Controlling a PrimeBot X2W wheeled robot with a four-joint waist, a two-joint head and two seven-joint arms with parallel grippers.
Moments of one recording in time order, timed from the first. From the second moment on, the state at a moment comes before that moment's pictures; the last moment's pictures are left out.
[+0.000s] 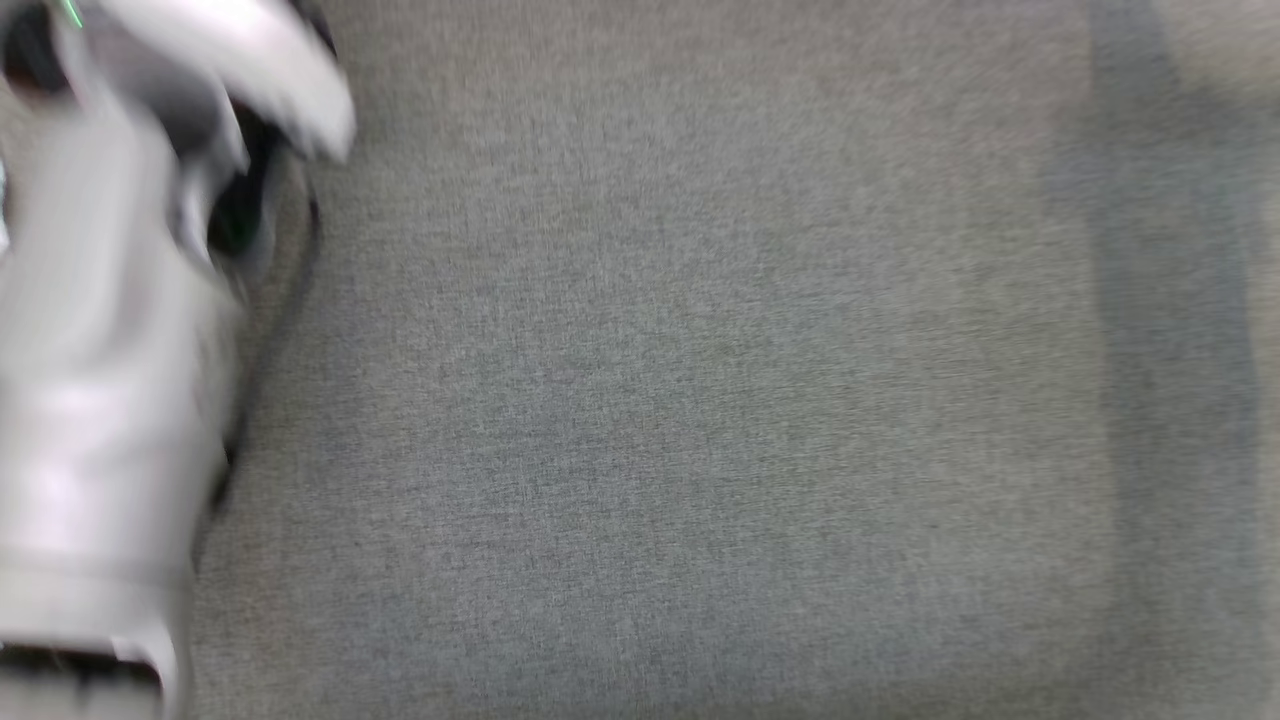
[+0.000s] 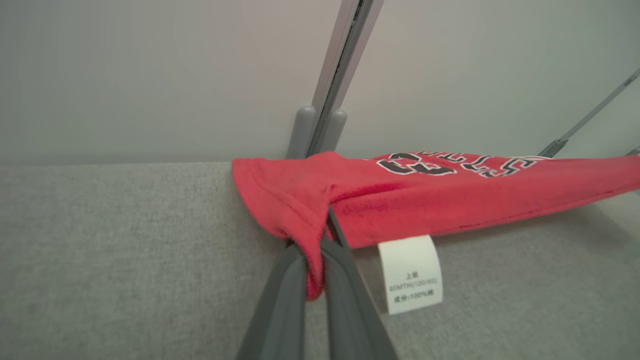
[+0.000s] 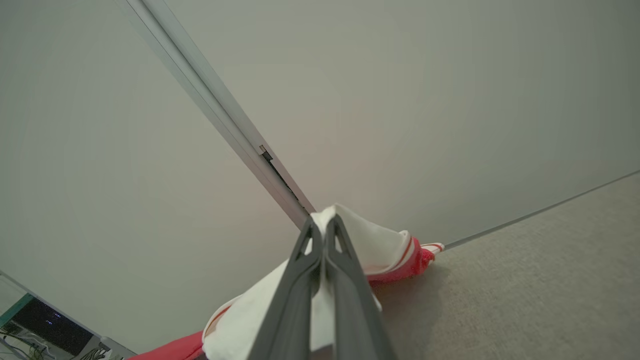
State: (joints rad) left arm -1.10 0.20 -0.28 0.68 -0.58 -0.13 0.02; right arm -0.94 -0.29 0.05 0.23 0.91 0.13 0.01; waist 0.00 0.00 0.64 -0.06
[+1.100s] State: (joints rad) left arm 0.25 0.14 -0.32 -0.09 -0.93 0.06 0.07; right arm 0.19 -0.27 0.01 0.01 0.91 0.13 -0.10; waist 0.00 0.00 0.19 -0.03
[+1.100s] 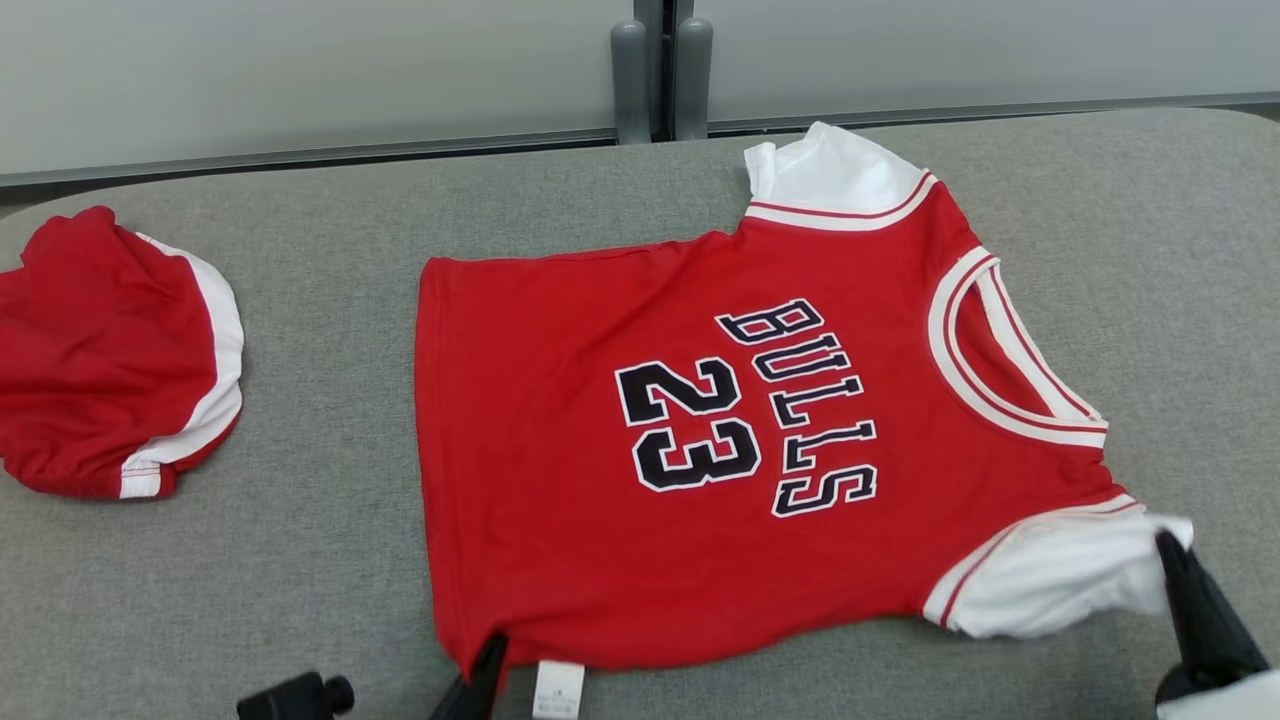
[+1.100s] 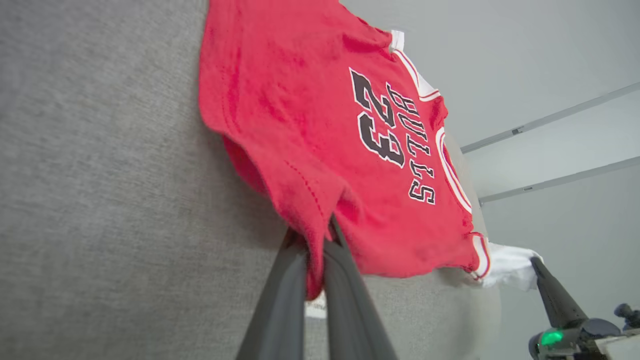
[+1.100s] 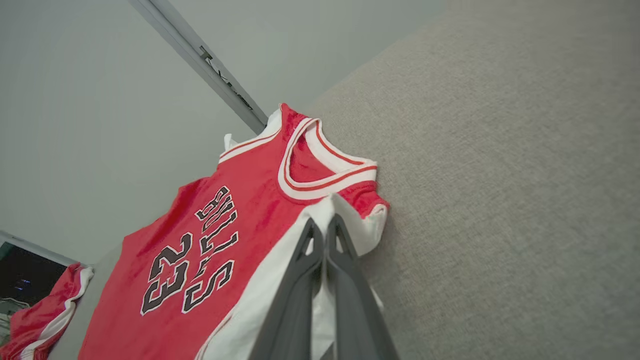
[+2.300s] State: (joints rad) left arm -0.05 0.31 -0.26 -0.11 -0.86 0.23 0.28; right arm -0.24 -0.50 0.11 0.07 0.61 0.13 0.15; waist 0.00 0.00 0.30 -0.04
